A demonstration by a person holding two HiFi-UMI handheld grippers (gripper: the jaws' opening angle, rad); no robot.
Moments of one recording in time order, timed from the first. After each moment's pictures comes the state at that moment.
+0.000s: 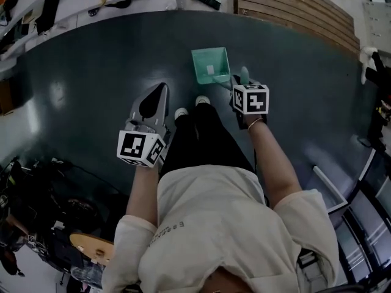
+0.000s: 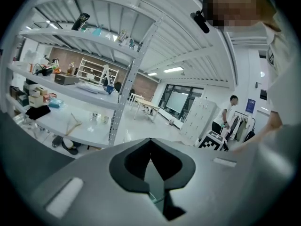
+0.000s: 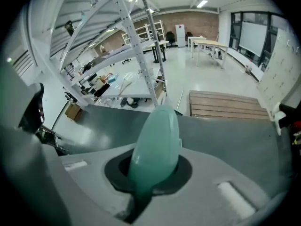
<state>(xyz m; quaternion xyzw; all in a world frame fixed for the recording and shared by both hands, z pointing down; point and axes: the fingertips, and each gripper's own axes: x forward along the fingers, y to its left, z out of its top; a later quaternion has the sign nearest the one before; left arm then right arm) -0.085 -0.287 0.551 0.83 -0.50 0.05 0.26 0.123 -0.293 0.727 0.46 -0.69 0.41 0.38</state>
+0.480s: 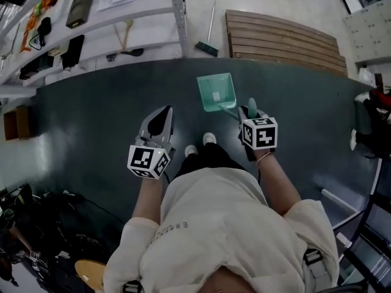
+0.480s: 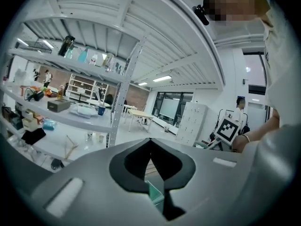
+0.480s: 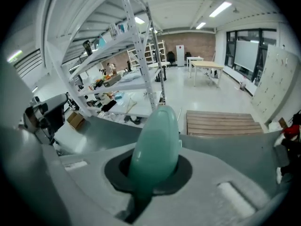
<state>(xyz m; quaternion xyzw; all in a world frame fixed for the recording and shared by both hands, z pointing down) -0.098 -0.258 0.445 0.86 -0.48 0.03 0.19 0.127 -0.250 0.555 0.50 -0.73 0.35 0.33</state>
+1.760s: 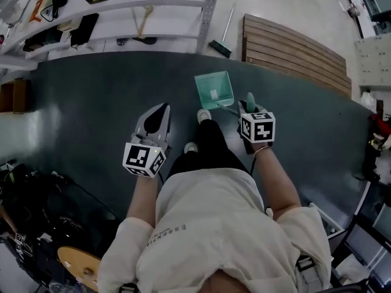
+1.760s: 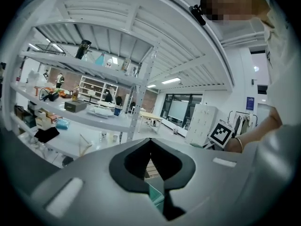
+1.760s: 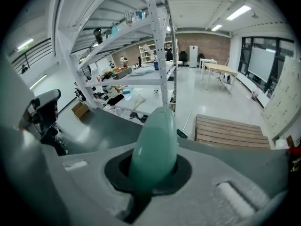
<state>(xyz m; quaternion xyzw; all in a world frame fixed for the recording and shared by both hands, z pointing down) -0.181 -0.267 0.459 0.83 -0.53 0.02 0.19 0.052 -0.305 0.585 0.45 -0.76 0.31 0.36</state>
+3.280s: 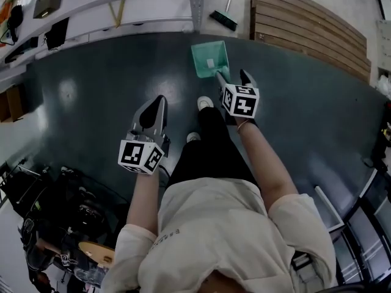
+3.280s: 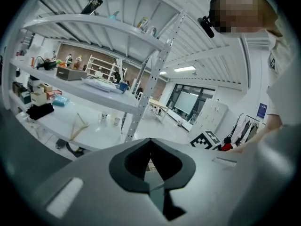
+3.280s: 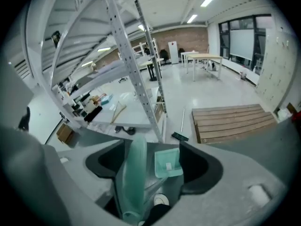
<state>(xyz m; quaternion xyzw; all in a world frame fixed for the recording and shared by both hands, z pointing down) -0.159 -0.433 0.589 0.80 -0.53 0.05 0.29 0.034 -0.499 0.753 0.52 -0.71 0.38 0.29</state>
